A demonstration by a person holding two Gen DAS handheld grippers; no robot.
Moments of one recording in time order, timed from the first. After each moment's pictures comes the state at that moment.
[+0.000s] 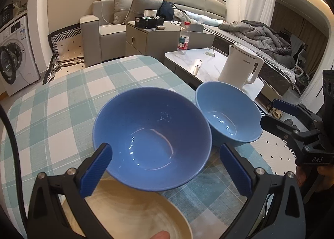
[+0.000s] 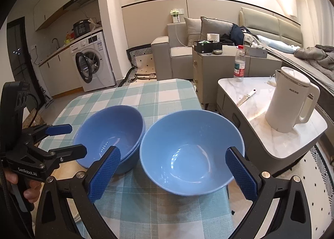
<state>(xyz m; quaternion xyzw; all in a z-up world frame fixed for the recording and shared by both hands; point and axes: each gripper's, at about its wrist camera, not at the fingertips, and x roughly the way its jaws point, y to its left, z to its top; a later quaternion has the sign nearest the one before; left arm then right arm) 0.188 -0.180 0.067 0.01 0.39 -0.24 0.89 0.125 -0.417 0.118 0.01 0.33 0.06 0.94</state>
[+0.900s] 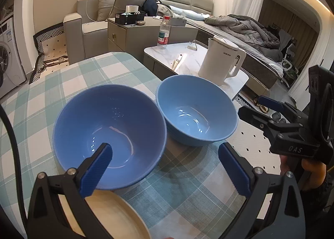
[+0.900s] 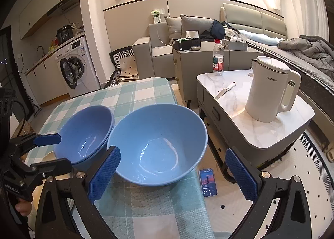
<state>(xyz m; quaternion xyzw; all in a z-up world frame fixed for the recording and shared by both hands) 0.169 -0.229 0.069 0.01 0.41 -0.29 0.87 0.115 -0.462 0.113 0.03 0.34 0.01 0.94</state>
